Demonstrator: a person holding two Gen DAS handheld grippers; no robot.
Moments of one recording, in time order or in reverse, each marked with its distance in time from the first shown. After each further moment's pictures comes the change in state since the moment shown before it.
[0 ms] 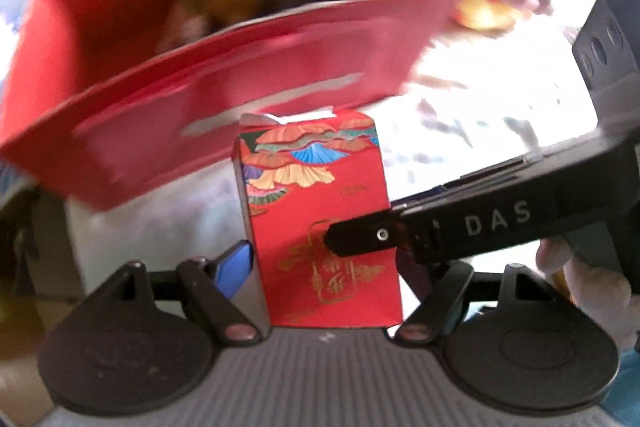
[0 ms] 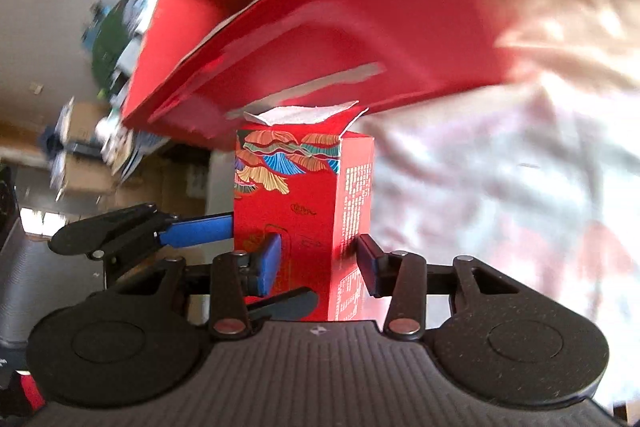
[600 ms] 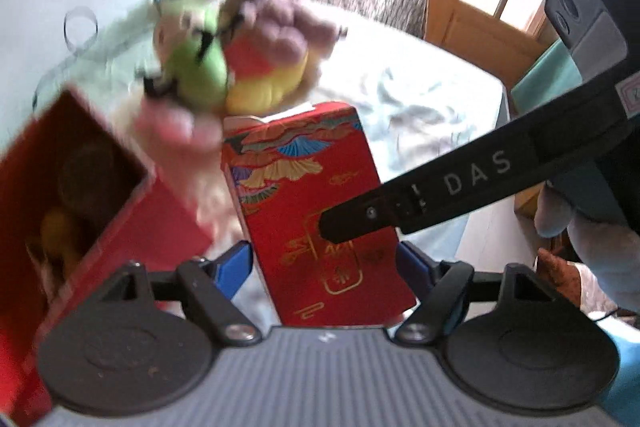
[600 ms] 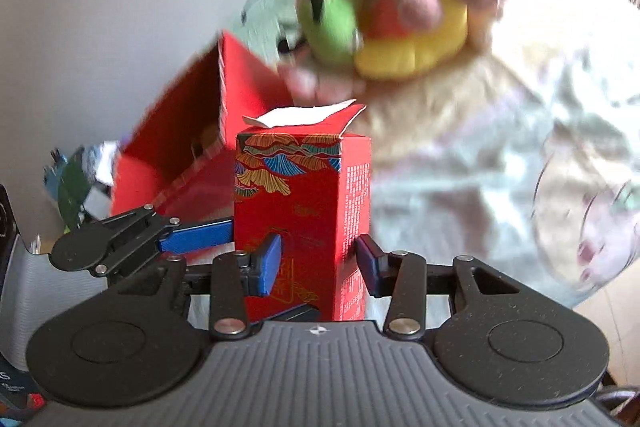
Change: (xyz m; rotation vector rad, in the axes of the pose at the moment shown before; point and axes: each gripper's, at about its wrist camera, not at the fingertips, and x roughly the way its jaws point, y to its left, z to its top) left arm -0.028 -0.126 0.050 0.508 -0.188 -0.148; right arm -0.142 -0.045 -0.033 0.177 -0.402 -0.156
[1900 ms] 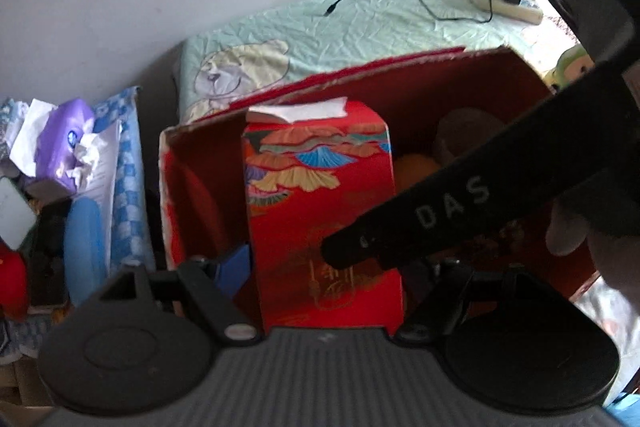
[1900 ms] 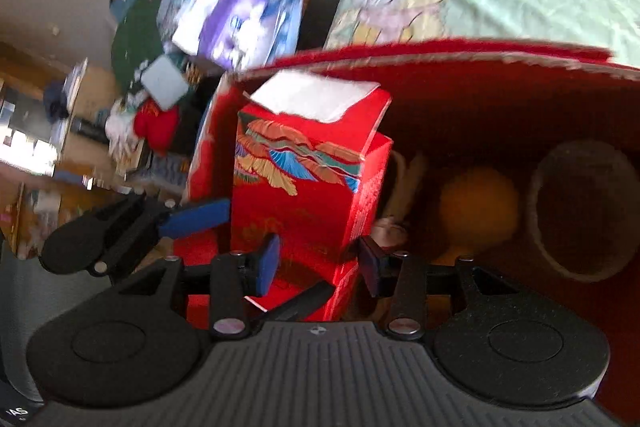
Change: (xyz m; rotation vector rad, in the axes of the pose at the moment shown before) left arm -0.032 0.234 -0.069 -0.525 0.045 0.457; right arm 0.254 0.220 0.087 -0.495 0.489 0.208
